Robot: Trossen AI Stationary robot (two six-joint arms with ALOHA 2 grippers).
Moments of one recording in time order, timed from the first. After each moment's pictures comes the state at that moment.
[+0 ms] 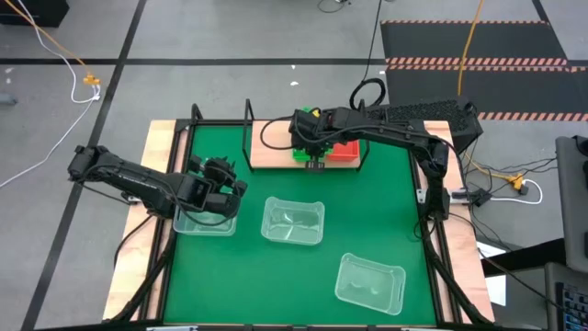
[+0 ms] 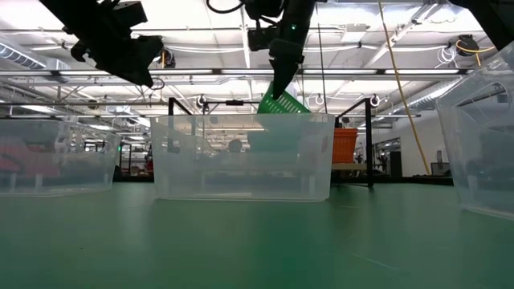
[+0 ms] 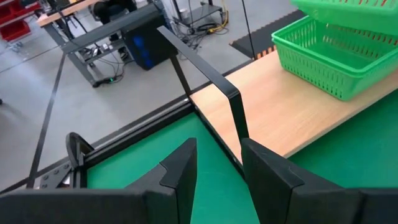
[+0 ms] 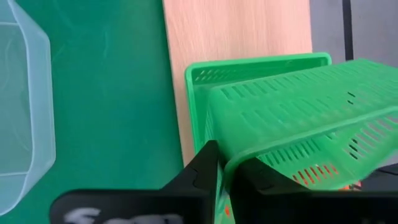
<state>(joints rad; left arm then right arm) -0.21 1.20 0.84 -0.90 -1.12 -0.99 -0.28 1.95 1.94 -1.18 0.18 -0.22</state>
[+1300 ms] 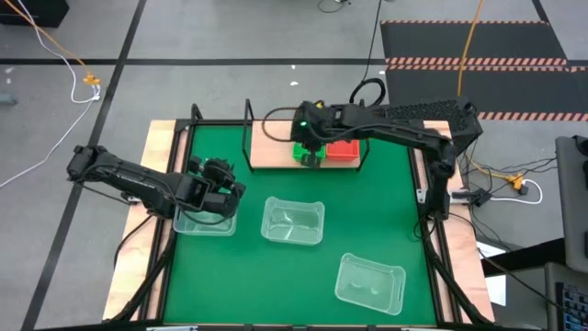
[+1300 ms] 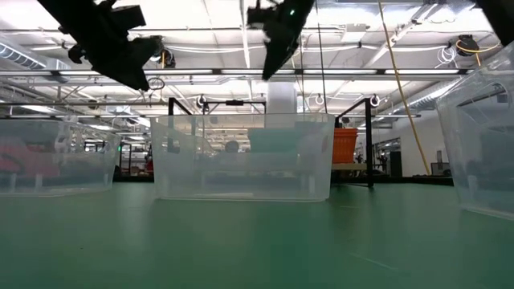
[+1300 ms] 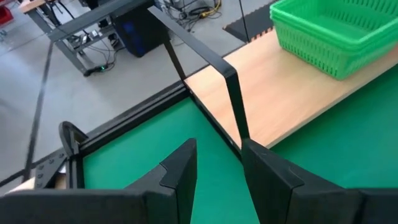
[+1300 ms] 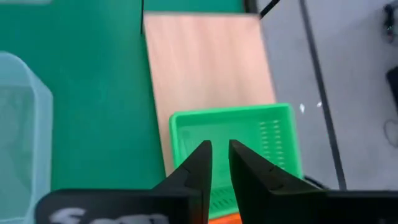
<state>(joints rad) -0.21 1.19 0.84 -0.94 -1.04 -0.99 -0.27 1.88 1.93 -1.05 0.20 -0.23</state>
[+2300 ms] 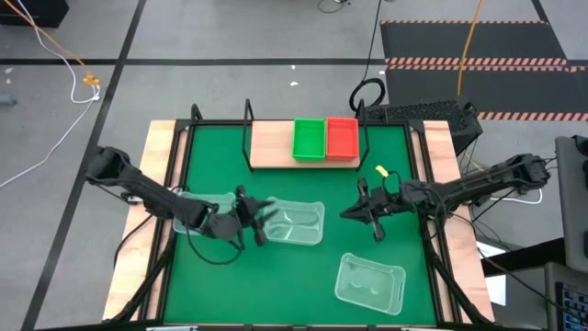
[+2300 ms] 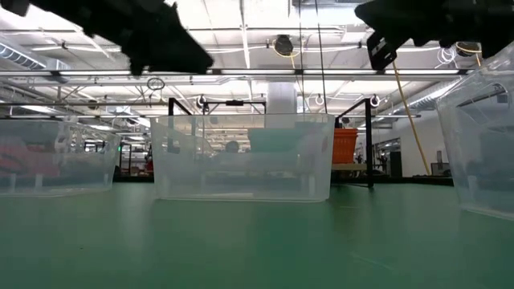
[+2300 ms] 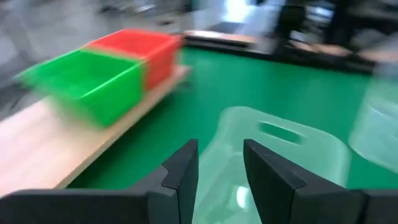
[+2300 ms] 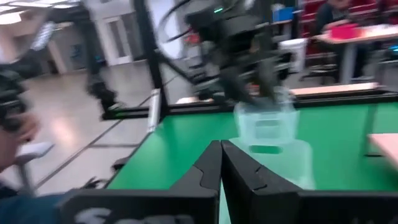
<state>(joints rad) -0.42 1.40 0.66 0.31 -0.78 -0.31 0.17 0.94 0.30 0.62 -0.05 0.19</state>
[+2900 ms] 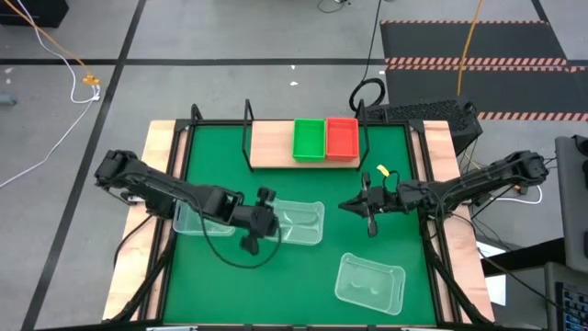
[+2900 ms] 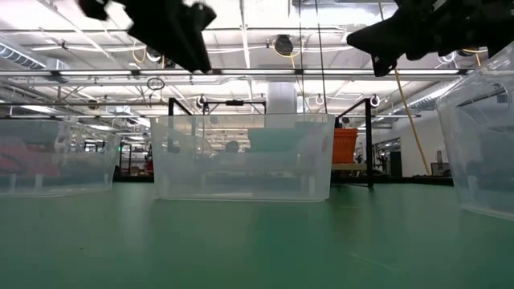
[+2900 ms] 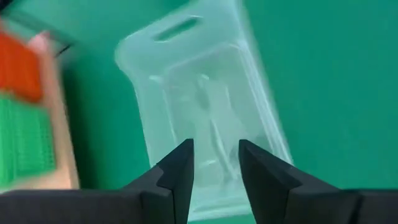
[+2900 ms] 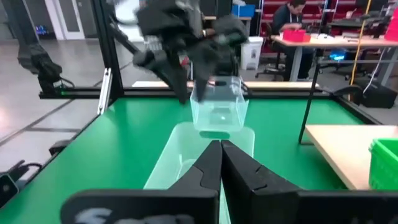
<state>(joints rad) -0.29 1.53 1.20 -0.65 -0.24 0.26 0.19 0.94 0.29 0.55 0.13 0.05</state>
